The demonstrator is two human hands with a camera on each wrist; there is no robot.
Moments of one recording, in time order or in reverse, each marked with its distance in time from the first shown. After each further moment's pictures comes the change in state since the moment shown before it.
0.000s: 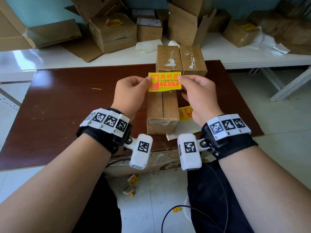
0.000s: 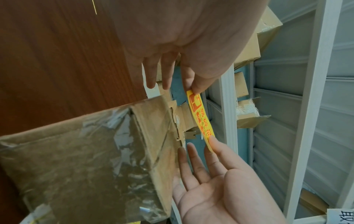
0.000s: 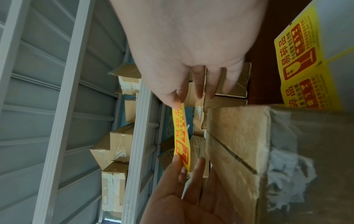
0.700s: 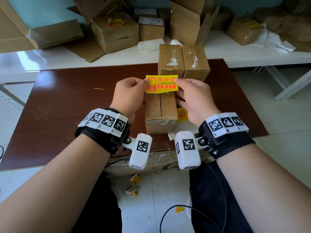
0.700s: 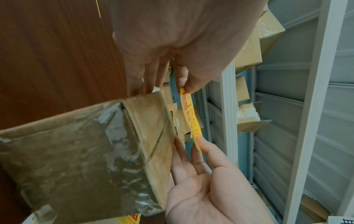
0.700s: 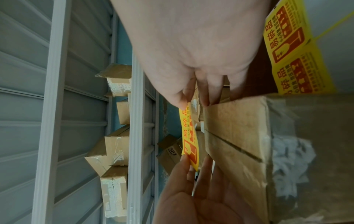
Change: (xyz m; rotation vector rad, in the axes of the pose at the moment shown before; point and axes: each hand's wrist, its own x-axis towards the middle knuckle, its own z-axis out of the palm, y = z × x) left_hand 0.007 -0.006 -0.005 -0.132 -0.017 -0.140; right_hand 0.007 0.011 0.014 0.122 -0.068 0.194
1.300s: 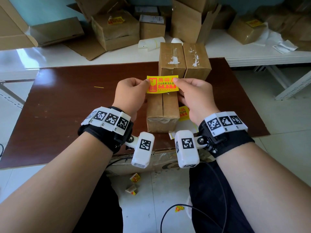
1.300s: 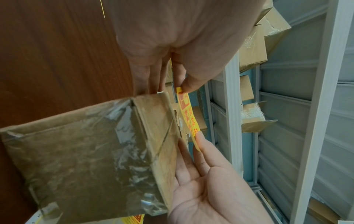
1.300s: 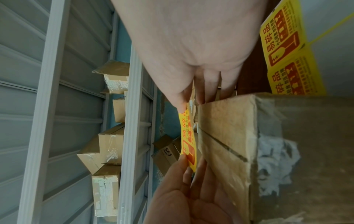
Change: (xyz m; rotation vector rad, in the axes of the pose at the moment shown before) left_hand 0.009 -0.010 0.002 0.030 0.056 -0.004; right_hand 0.010 0.013 -0.002 -0.065 0.047 -0.099
